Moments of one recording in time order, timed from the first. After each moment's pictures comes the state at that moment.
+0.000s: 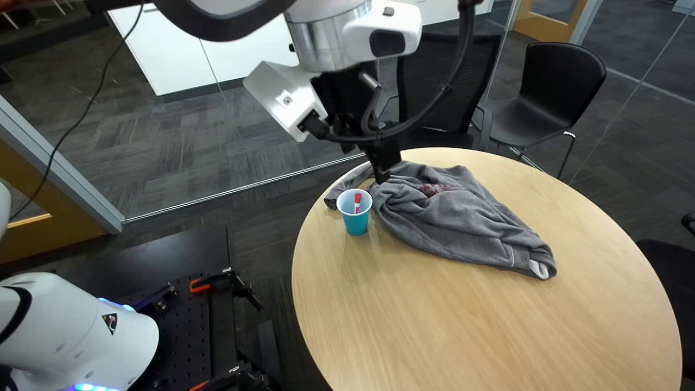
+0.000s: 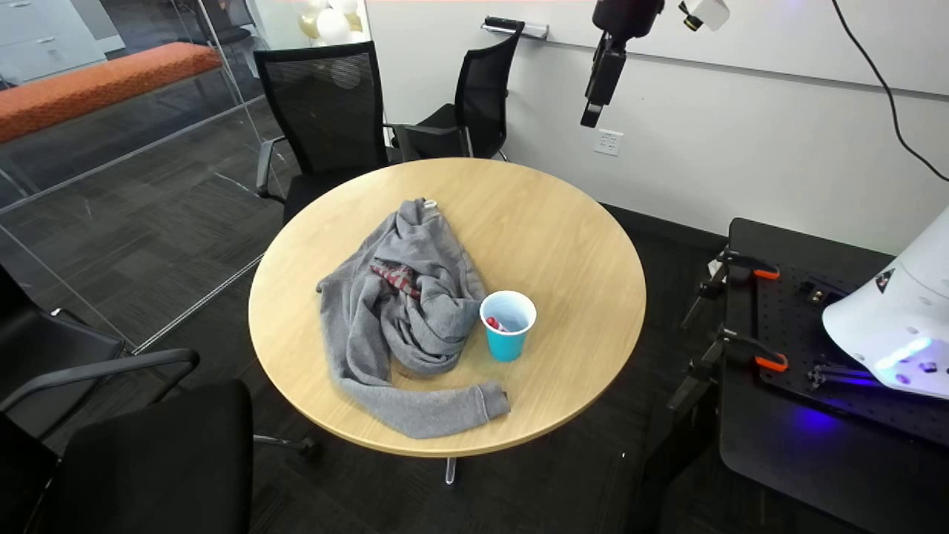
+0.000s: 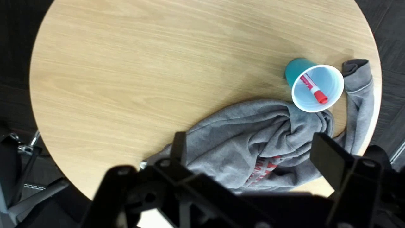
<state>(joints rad) 0.02 -0.21 -0.02 -2.36 -0.03 2.31 -0.19</state>
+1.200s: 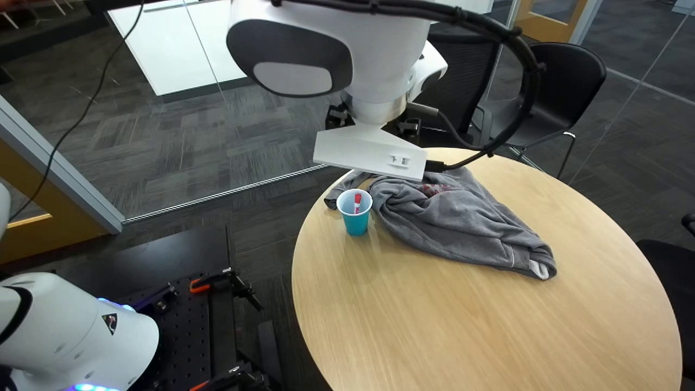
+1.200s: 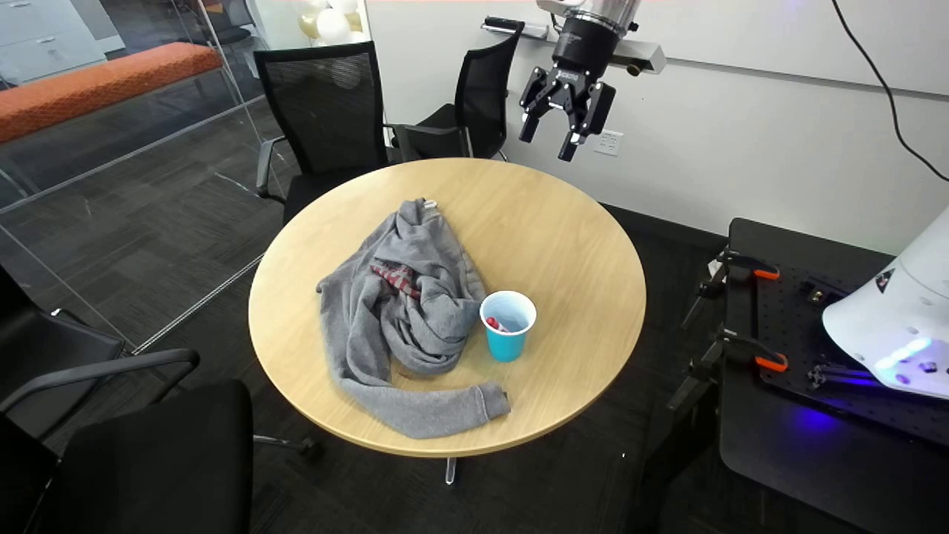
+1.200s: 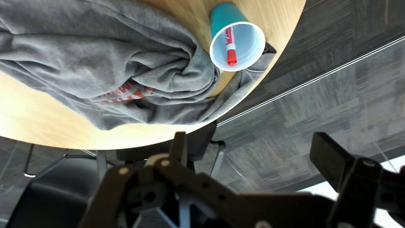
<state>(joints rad) 0.03 -0.01 -0.05 -2.26 0.66 2.32 -1.44</state>
